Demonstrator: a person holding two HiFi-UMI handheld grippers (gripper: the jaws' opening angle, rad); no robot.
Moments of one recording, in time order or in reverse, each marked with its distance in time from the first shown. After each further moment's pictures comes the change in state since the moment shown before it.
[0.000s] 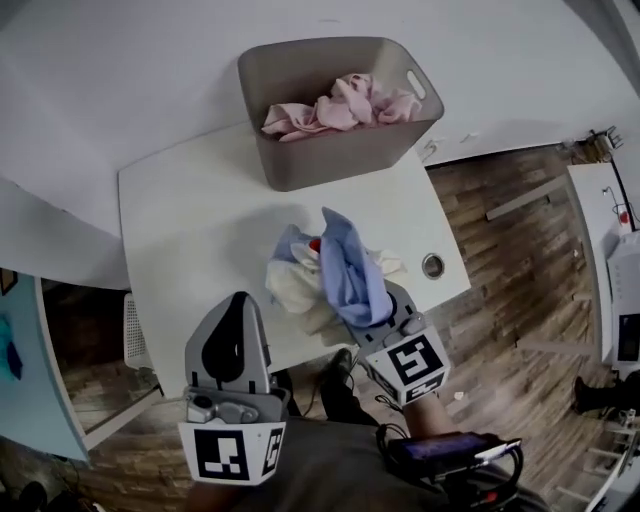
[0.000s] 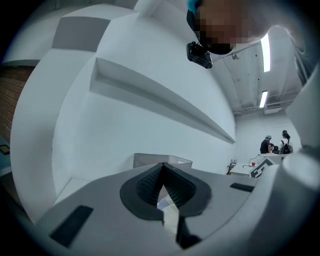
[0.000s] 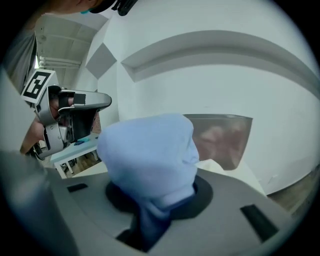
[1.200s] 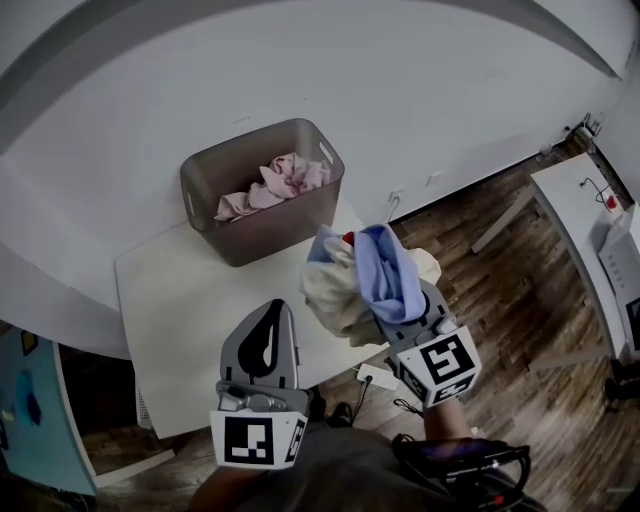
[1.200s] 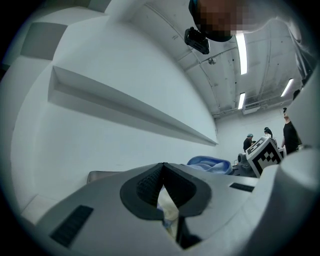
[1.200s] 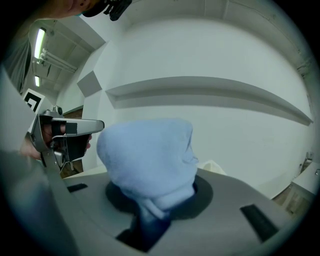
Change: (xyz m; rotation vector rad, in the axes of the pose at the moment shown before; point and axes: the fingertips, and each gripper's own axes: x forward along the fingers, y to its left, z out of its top) left arm 0.069 -0.193 0.050 0.123 -0.109 -0.194; right arm -0.159 -0.169 0.075 -0.042 -0.237 -0.223
